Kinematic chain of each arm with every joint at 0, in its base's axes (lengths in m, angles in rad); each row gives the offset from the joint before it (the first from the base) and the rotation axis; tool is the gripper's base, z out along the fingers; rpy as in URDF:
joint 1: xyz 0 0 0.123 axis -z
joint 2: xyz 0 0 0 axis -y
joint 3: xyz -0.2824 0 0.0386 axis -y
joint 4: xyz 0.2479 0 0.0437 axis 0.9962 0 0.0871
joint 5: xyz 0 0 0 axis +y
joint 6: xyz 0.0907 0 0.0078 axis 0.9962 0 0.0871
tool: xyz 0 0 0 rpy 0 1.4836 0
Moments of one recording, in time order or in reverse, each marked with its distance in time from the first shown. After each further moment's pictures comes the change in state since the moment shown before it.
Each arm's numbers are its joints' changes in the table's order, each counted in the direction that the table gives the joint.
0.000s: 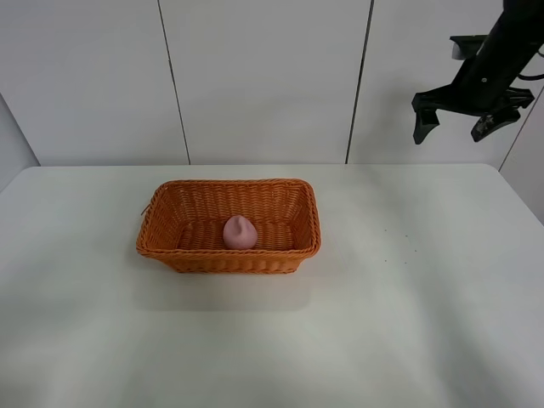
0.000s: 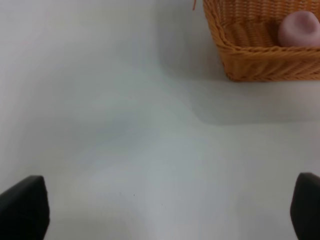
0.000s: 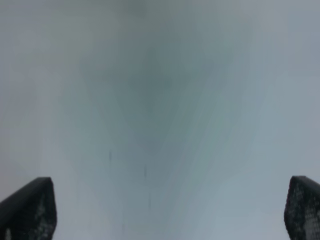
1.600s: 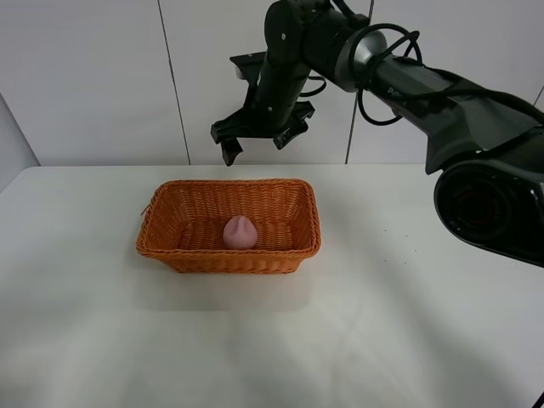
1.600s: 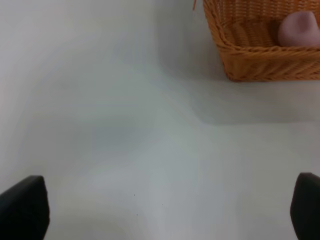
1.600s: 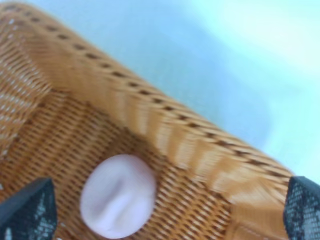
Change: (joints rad) left arm 0.000 0.000 0.000 0.000 0.000 0.000; right arm -0.561 -0.423 0.549 0.028 0.001 0.053
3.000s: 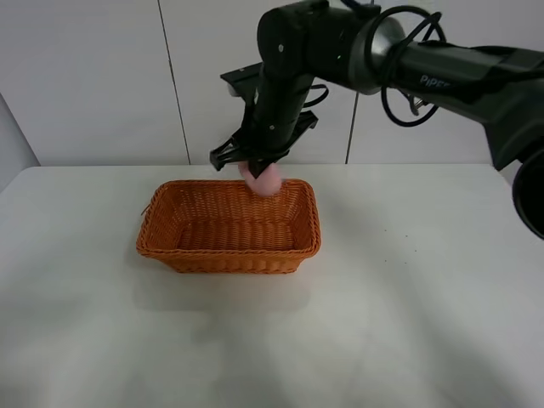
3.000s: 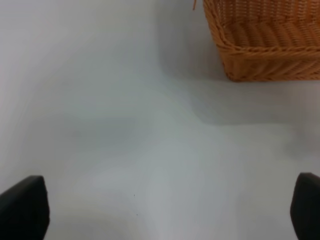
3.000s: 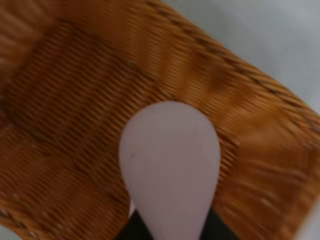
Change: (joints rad) left arm 0.000 0.000 0.000 0.000 0.000 0.000; right arm -0.103 0.179 -0.361 -0.078 -0.125 0.002
